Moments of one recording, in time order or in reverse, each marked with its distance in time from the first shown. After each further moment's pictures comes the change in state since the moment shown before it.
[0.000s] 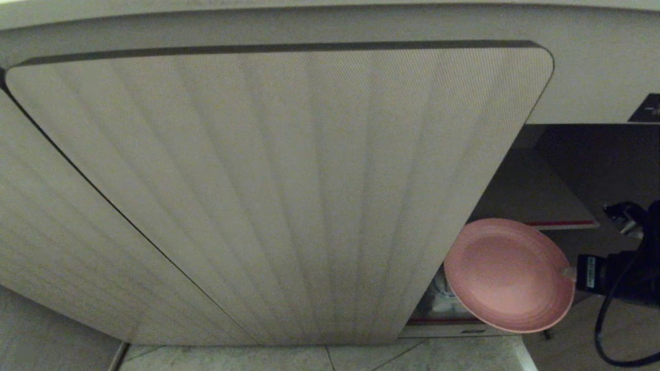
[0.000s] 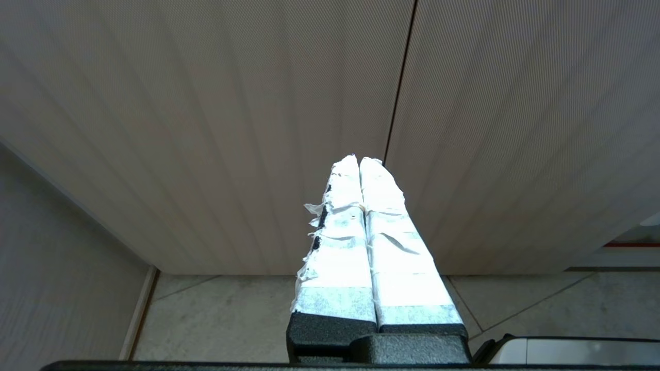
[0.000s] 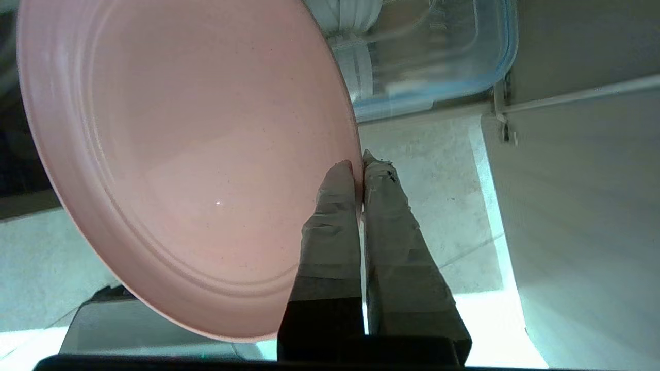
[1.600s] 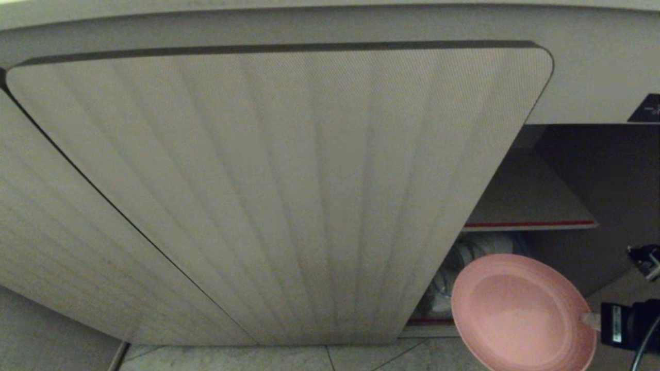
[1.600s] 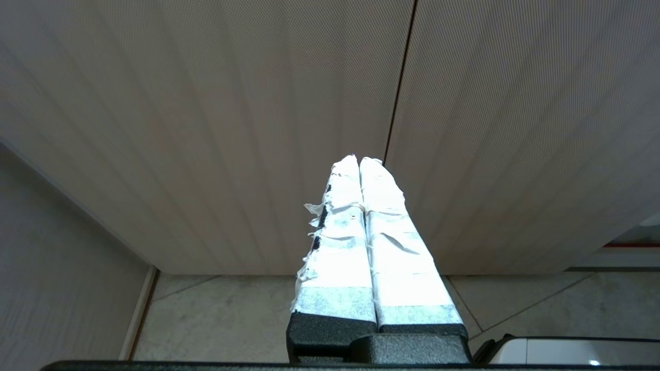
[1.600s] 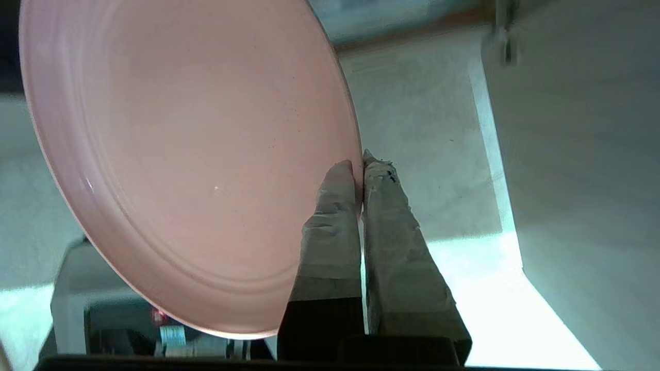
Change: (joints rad) left arm 0.000 0.000 0.000 0.000 0.000 0.000; right arm 0.000 -0.174 0.199 0.052 -0.006 -0.001
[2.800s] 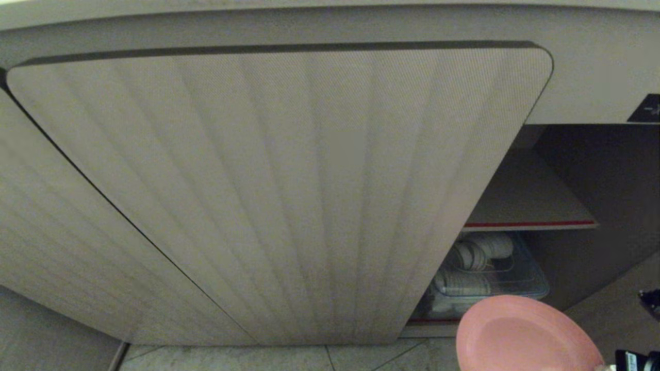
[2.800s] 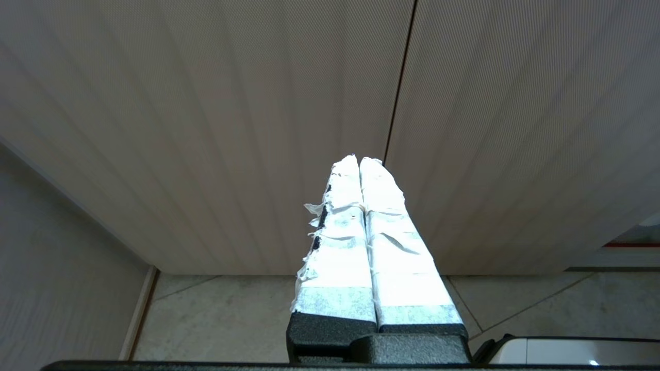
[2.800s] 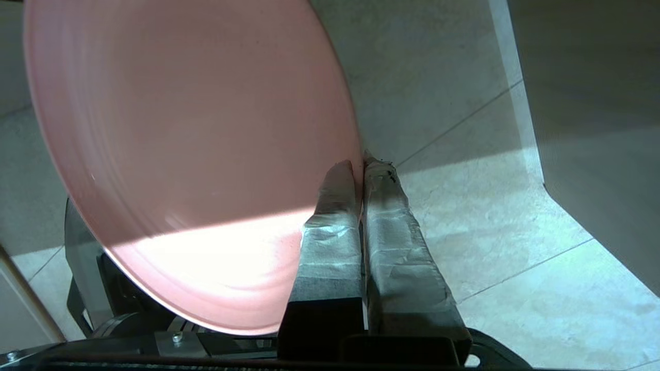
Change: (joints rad) left arm 0.000 0.000 0.000 0.000 0.000 0.000; right arm 0.000 -0.088 0.105 0.137 0.005 0.071
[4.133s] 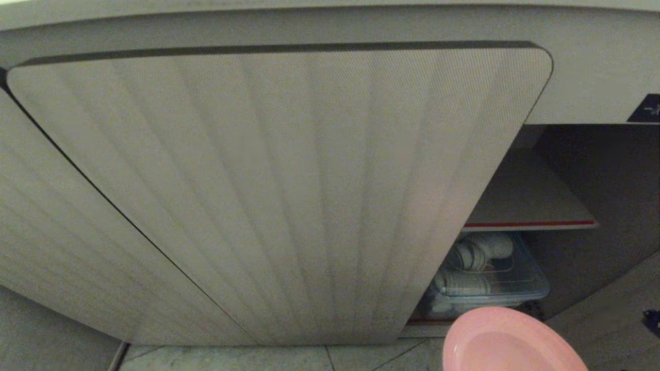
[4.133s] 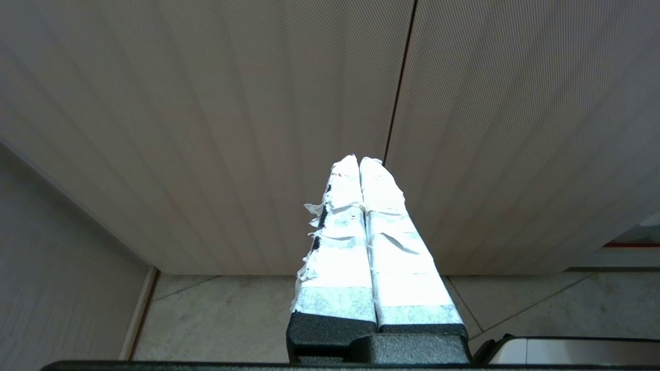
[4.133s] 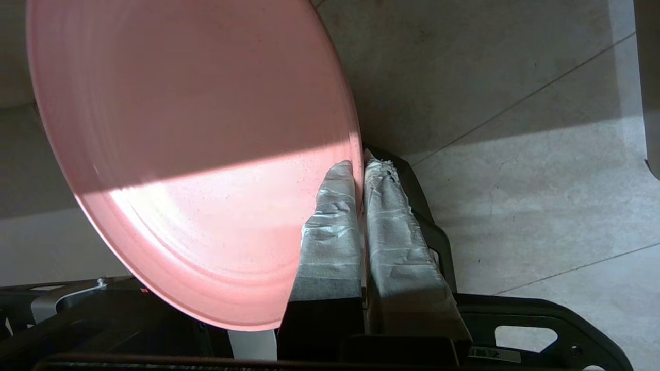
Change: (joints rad) left arm 0.000 0.000 0.000 0.000 0.000 0.000; right arm 0.000 -0.072 0.042 0.063 0.181 0.049
